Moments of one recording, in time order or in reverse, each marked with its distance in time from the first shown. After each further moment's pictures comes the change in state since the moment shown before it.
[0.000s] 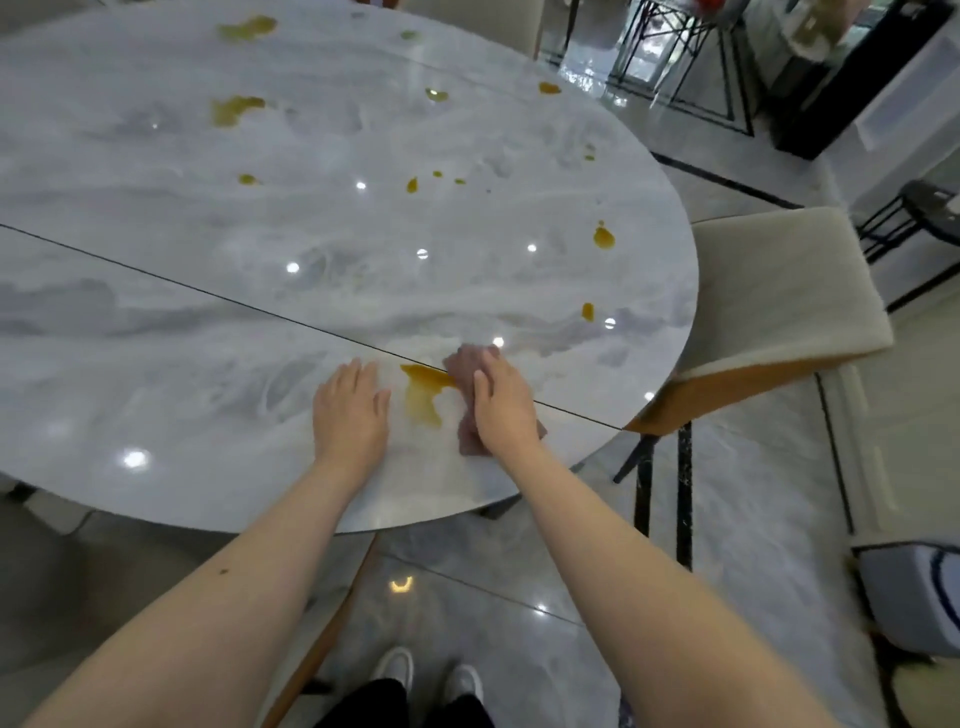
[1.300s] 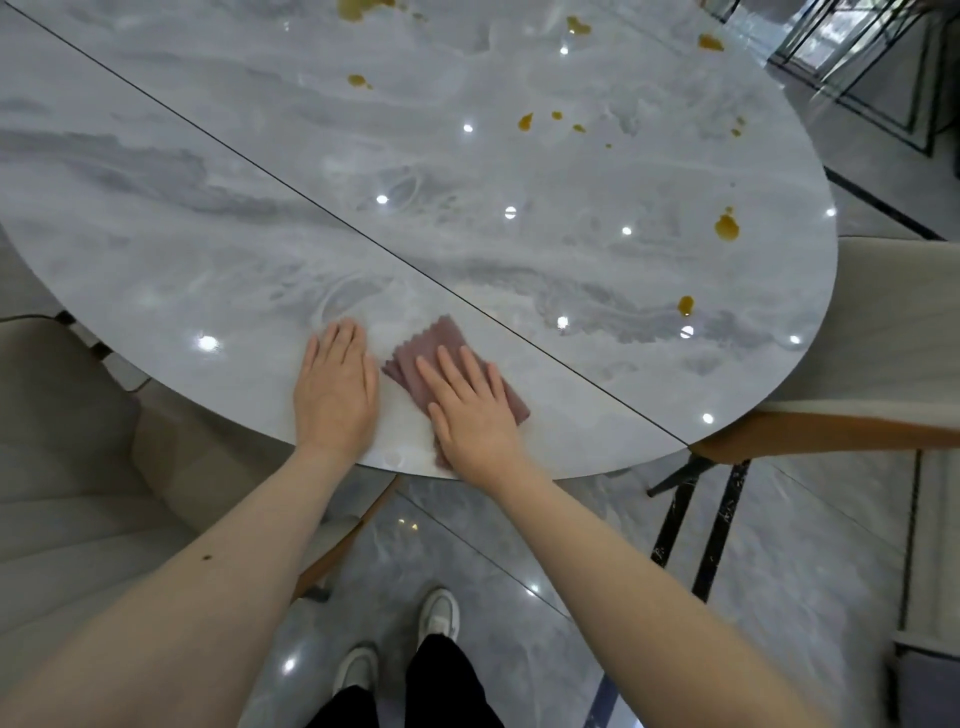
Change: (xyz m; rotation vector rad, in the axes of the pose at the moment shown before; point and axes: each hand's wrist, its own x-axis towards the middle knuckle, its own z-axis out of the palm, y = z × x) left_hand -0.051 -0.040 0.004 0.186 0.155 -0.193; right_hand -0.038 0.007 0.064 -0.458 -0.454 -0.580
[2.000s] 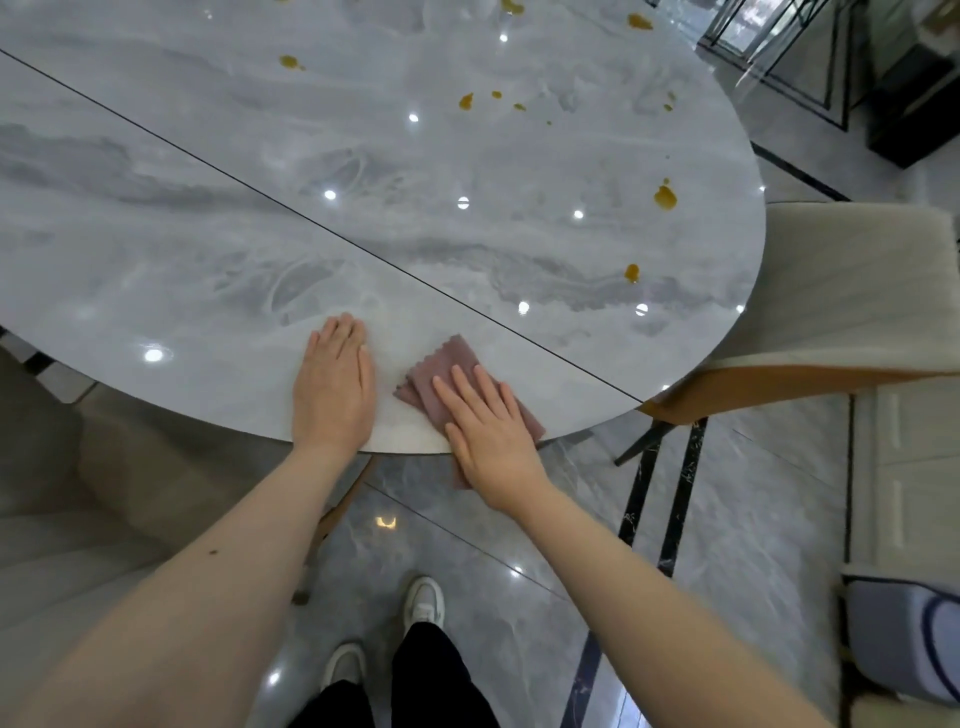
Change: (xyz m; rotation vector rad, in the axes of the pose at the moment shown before) left_hand -0.013 0.028 0.015 -0.152 -0.016 0.081; right_hand -0.069 0.031 0.003 -0.003 0.050 0.084
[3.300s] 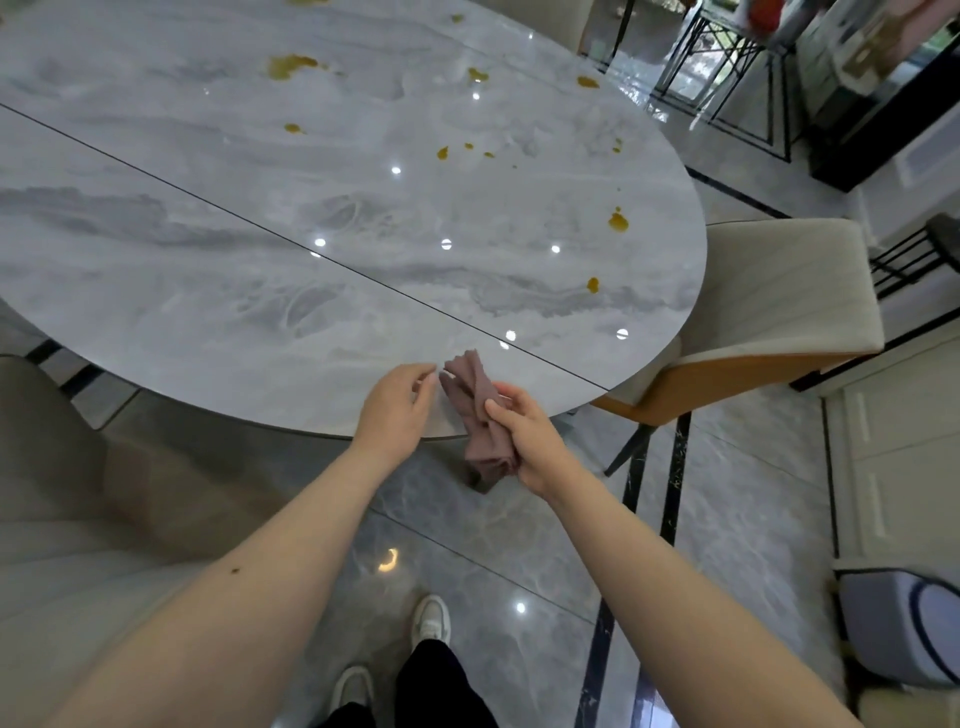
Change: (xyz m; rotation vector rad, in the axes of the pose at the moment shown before) left_hand -0.040 0.061 -0.030 -0.491 -0.163 0.056; right_hand -0.038 -0.010 -0.050 1.569 0.161 0.573
